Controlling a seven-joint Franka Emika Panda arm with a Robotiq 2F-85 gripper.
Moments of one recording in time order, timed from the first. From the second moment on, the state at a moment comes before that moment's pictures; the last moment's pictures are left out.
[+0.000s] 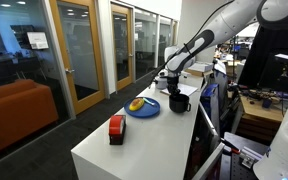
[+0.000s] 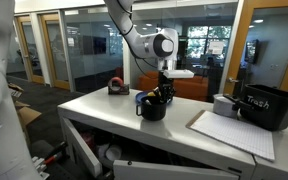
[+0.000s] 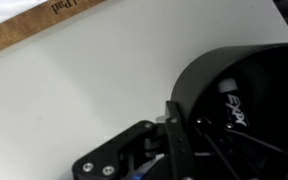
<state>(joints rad) -0.23 0.29 -0.09 -2.06 -0.11 2.26 -1.25</state>
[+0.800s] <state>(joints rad) -0.23 0.25 -0.11 -2.14 -0.11 2.32 -1.25</state>
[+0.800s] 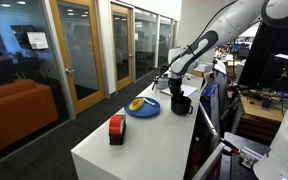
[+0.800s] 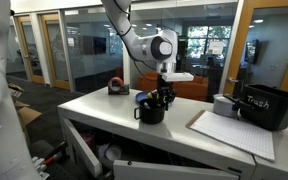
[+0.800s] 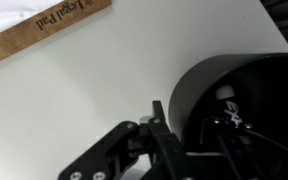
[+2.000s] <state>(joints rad) -0.10 -0.10 -0.07 -1.98 -0.10 1.85 -0.73</state>
